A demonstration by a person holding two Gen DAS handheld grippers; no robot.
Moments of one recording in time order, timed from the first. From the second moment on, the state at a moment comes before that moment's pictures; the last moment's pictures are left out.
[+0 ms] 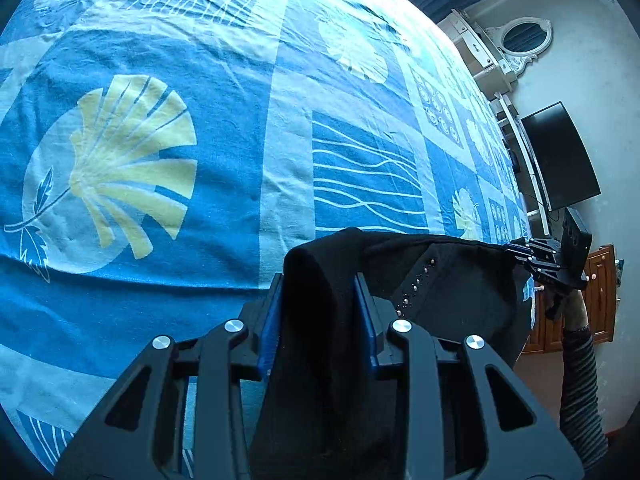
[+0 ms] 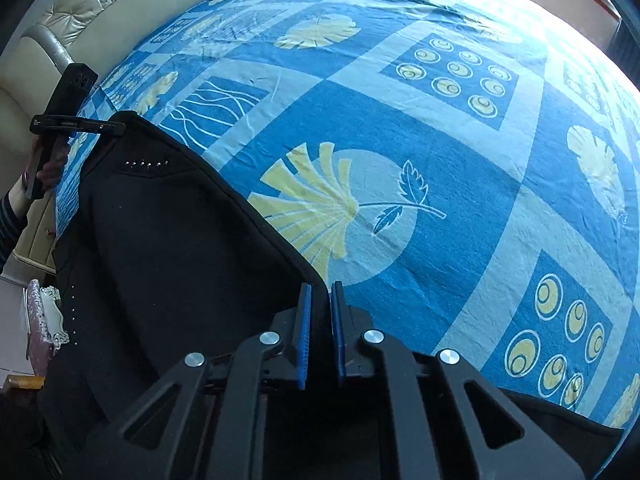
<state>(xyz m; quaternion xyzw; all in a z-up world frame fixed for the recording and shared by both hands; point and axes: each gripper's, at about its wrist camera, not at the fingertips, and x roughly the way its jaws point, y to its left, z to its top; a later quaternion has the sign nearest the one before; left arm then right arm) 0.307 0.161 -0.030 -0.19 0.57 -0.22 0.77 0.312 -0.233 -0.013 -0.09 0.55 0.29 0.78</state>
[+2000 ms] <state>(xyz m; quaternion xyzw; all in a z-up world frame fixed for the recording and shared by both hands) 0.020 0.157 -0.042 -0.42 0.49 -0.09 0.76 0.009 -0.264 -0.054 0.31 0.47 0.22 0.79</state>
